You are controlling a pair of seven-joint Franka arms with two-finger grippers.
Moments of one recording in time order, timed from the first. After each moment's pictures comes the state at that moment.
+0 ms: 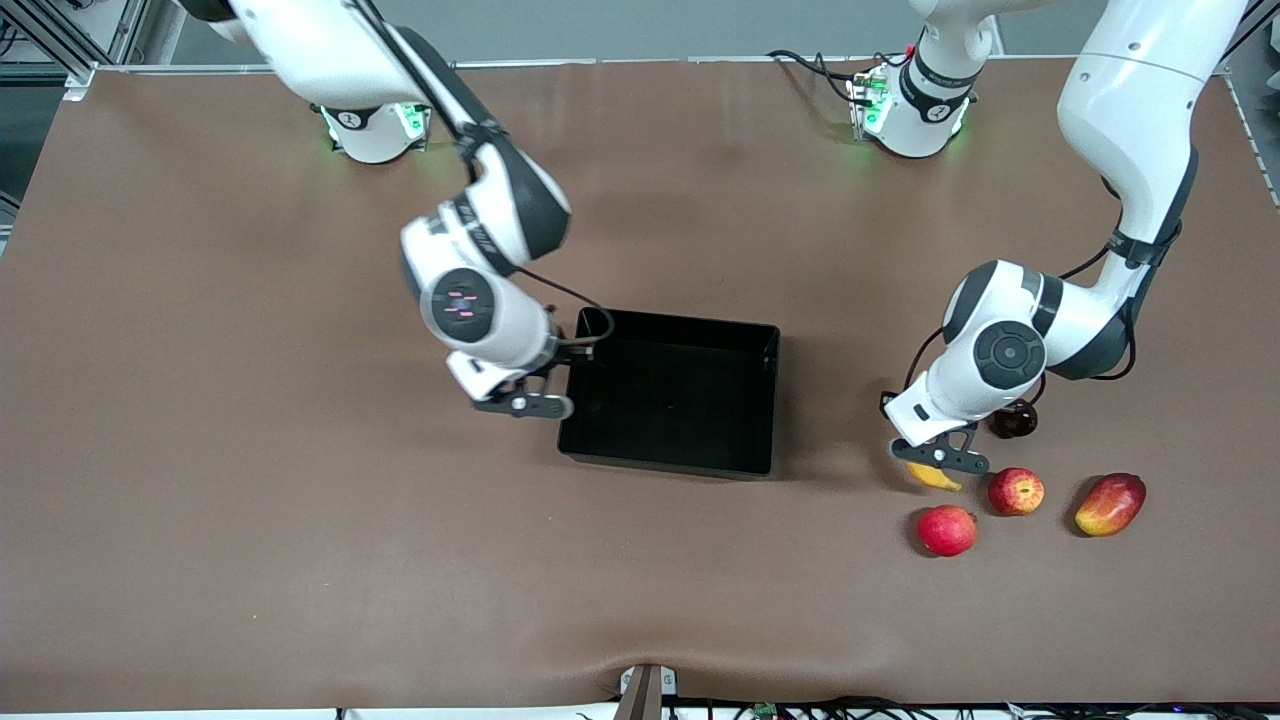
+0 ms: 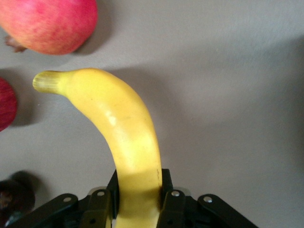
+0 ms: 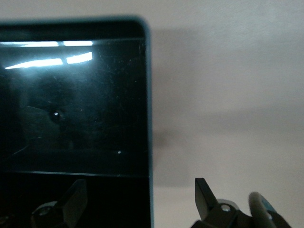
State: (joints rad) left arm 0.17 0.56 -0.41 -1.86 0.38 2.28 -0.14; right arm 0.57 0.61 0.04 -1.52 0.17 2.03 0.63
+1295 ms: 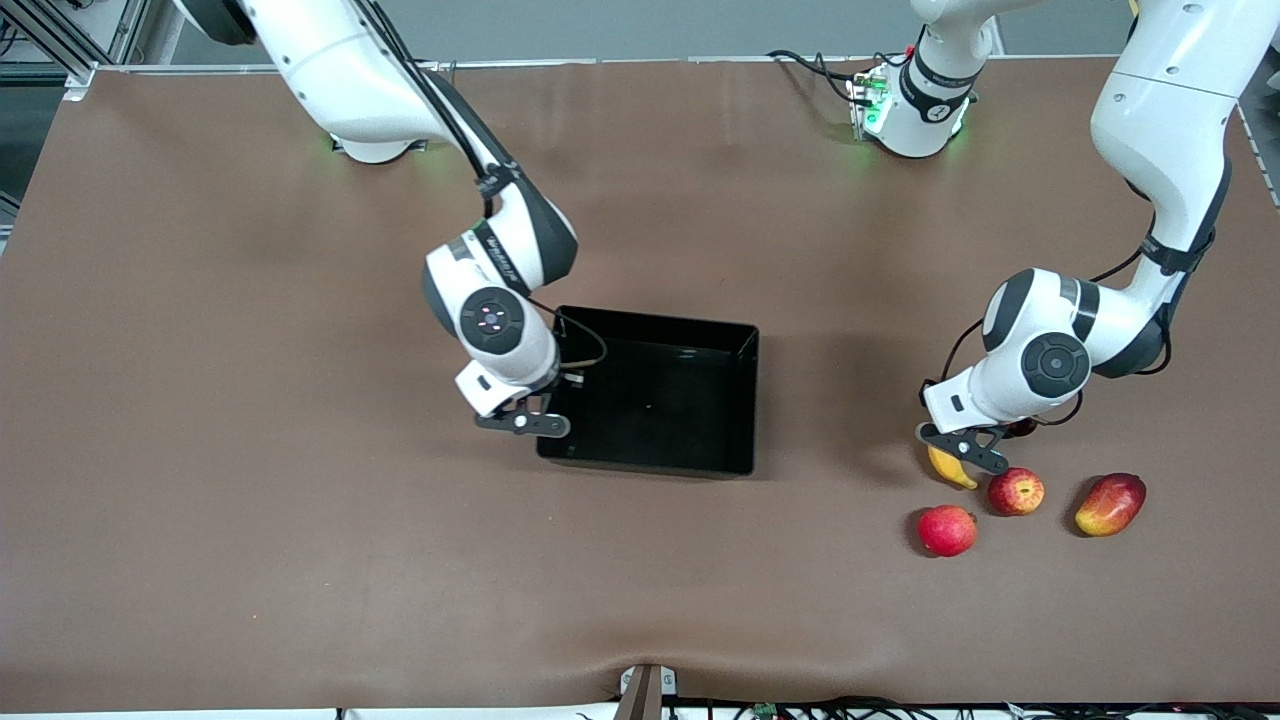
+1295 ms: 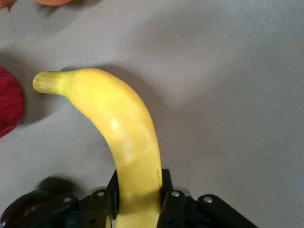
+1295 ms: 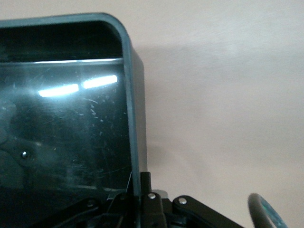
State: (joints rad) left arm 0.29 0.57 -0.41 -1.92 0.41 2.31 0.13; right arm 0.53 0.60 0.02 -1.56 0.06 2.07 0.65
